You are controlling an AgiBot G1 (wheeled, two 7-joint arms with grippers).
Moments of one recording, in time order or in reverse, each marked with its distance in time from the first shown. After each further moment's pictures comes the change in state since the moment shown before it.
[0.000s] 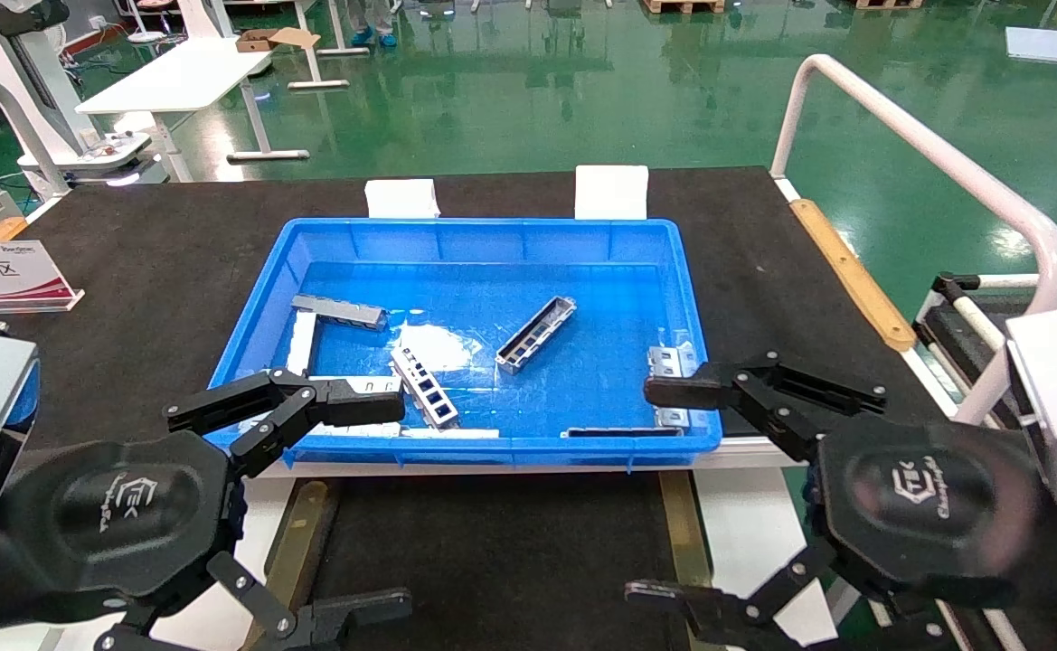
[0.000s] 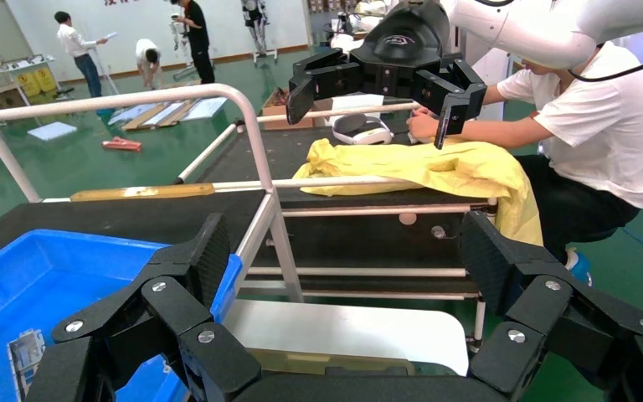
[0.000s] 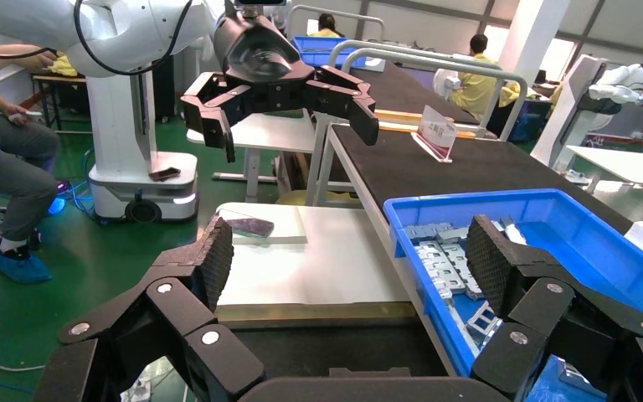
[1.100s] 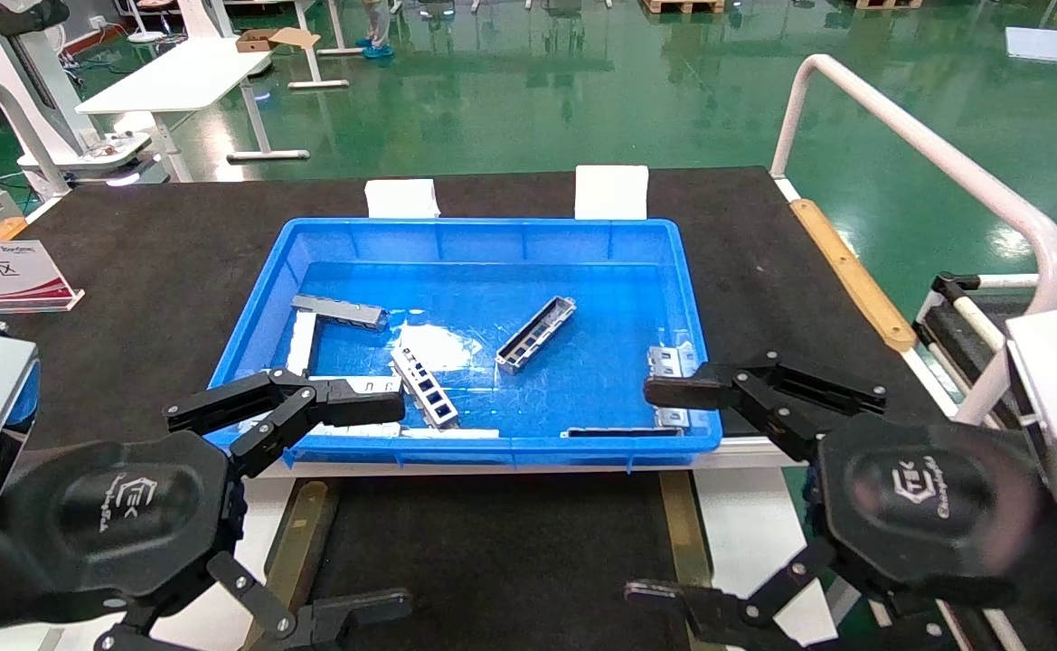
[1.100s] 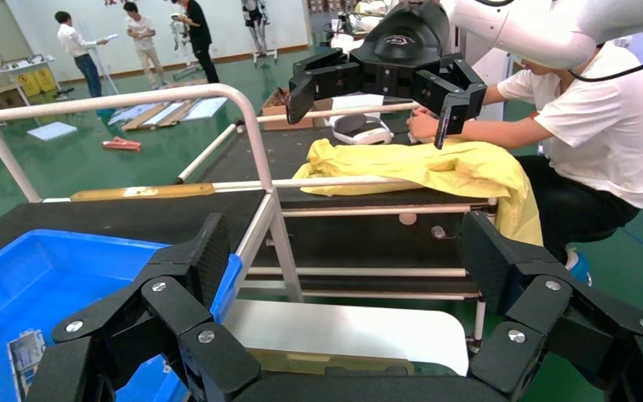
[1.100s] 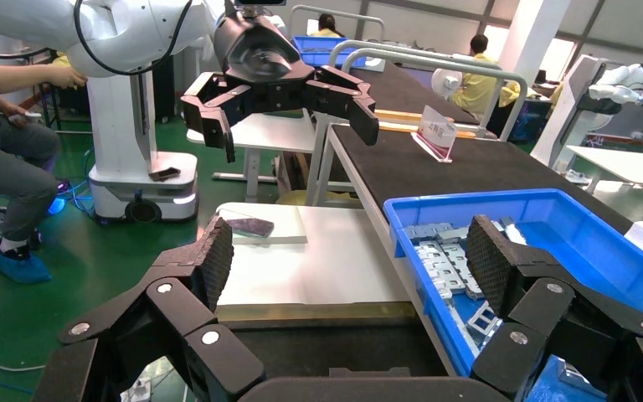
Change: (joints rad) left arm 0.000 0.000 0.000 0.000 0.000 0.000 0.000; right arm 0.000 0.000 0.000 0.000 0.000 0.000 0.000
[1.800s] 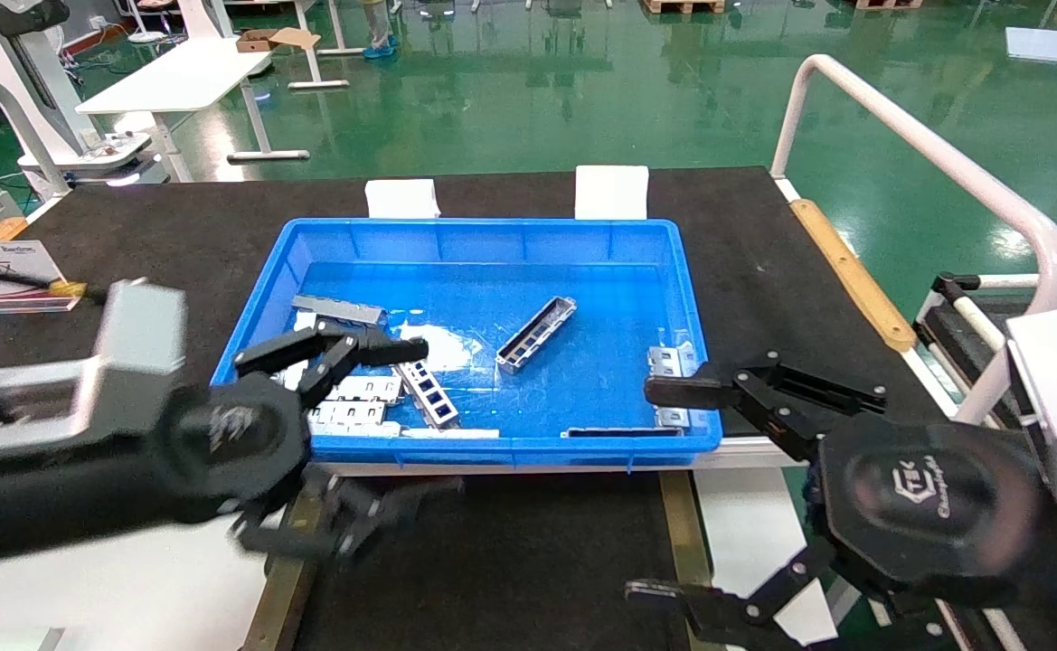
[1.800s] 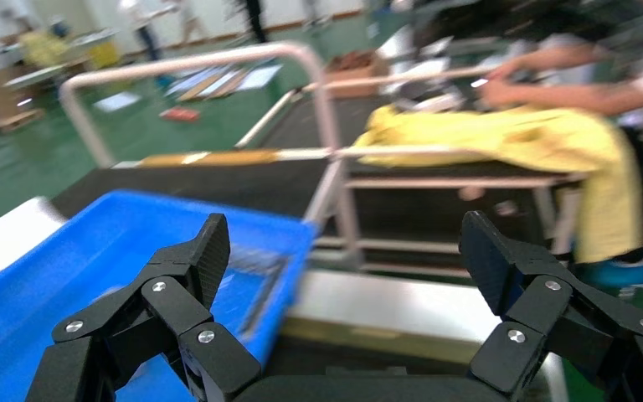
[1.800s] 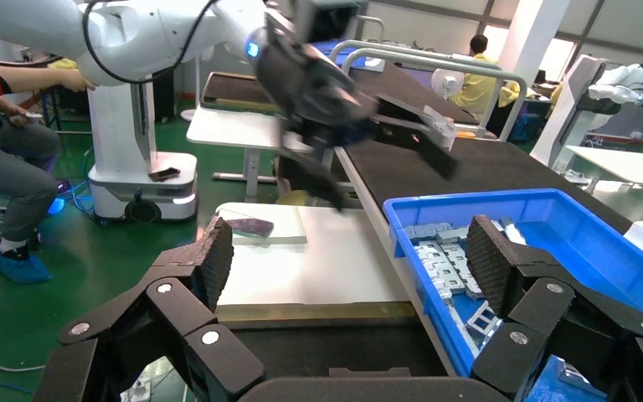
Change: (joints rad) left arm -0.067 0.095 0.062 0.014 0.197 -0.202 -0.018; right arm 0.000 0.000 0.000 -0.001 0.000 0.000 0.000
